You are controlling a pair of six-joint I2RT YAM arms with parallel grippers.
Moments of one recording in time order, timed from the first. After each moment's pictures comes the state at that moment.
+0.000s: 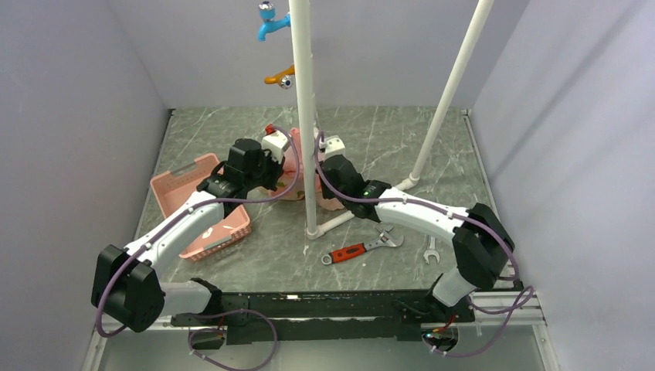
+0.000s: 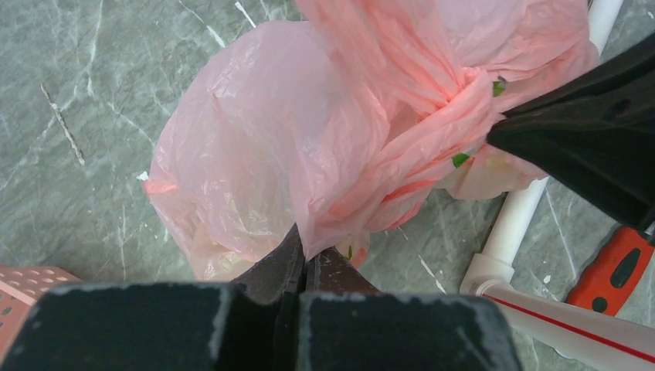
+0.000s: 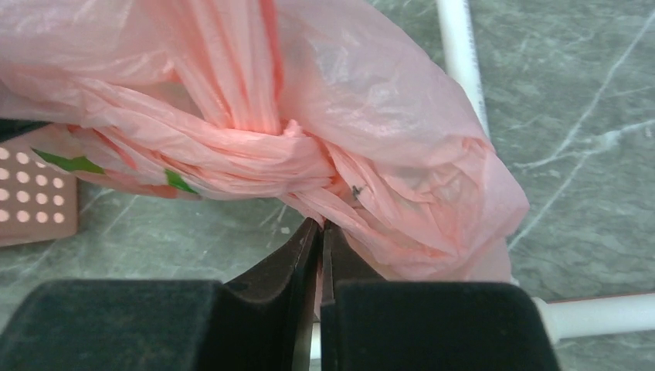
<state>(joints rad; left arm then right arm) -0.48 1.26 0.95 -0.21 0.08 0.08 0.87 1.59 1.11 -0.10 0.35 0.31</state>
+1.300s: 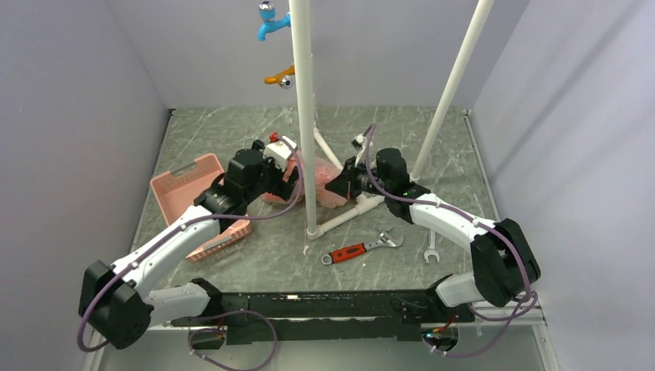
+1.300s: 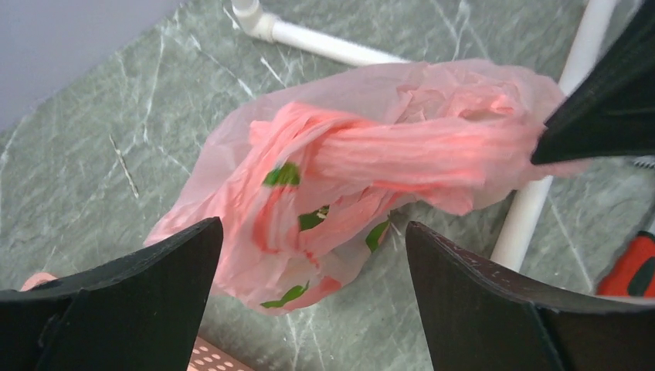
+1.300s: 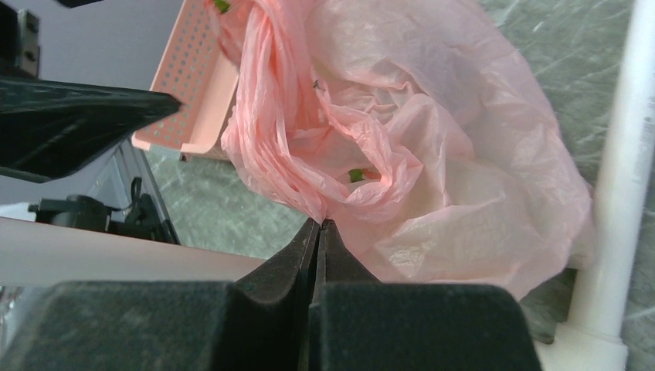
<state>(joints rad) -0.58 1.11 0.88 -0.13 -0.05 0.15 0.53 1.39 0.80 0.27 -0.53 0.42</state>
